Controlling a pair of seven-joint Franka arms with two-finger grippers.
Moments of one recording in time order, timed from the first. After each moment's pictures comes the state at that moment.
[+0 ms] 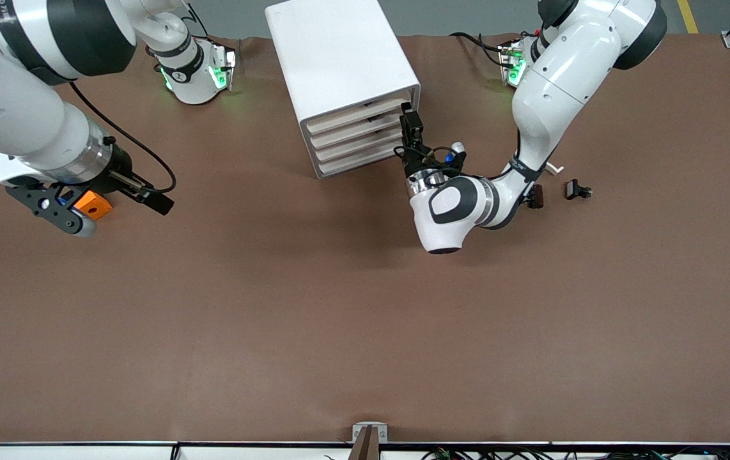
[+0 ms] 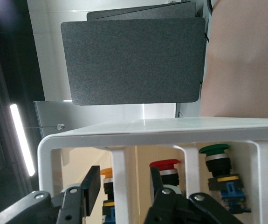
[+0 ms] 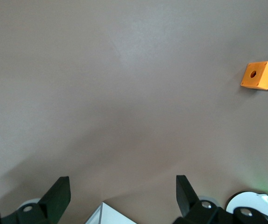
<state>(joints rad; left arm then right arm) -0.31 0.82 -0.33 -1.56 -0.80 1.16 -2.26 0.34 0.20 -0.07 -1.41 0.02 1.50 0.85</state>
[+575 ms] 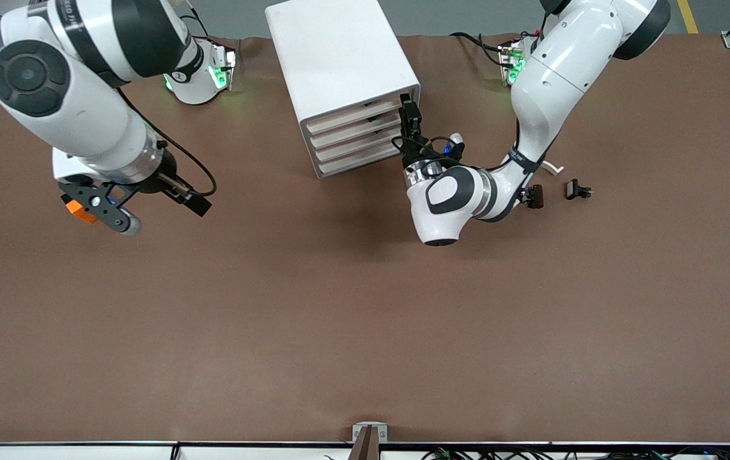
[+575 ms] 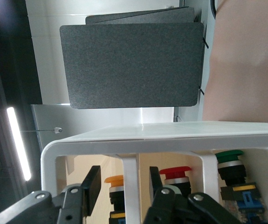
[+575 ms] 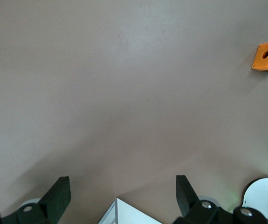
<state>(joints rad) -0.33 0.78 -0.33 -1.61 -0.80 1.17 -2.26 0.44 0.24 -0.07 -1.41 0.02 1.52 1.00</state>
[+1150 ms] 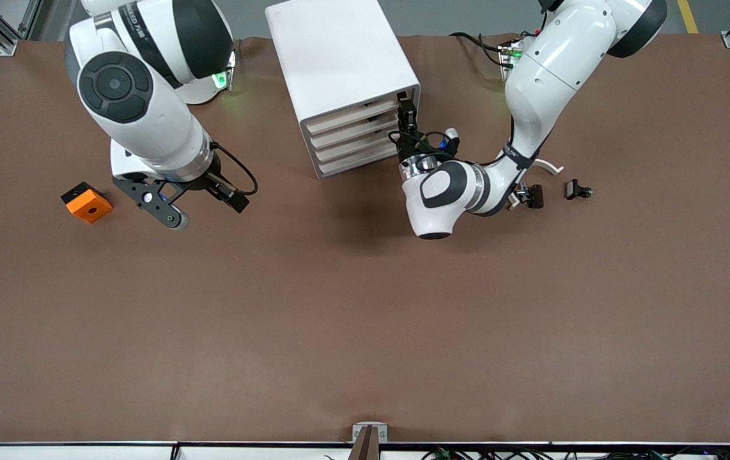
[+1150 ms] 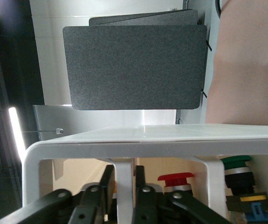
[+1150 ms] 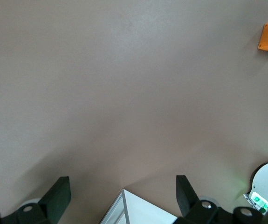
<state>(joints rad) -0.36 0.77 -0.33 -1.64 -0.82 1.19 -2.26 0.51 0.27 -0.07 -1.41 0.02 1.52 1.11</state>
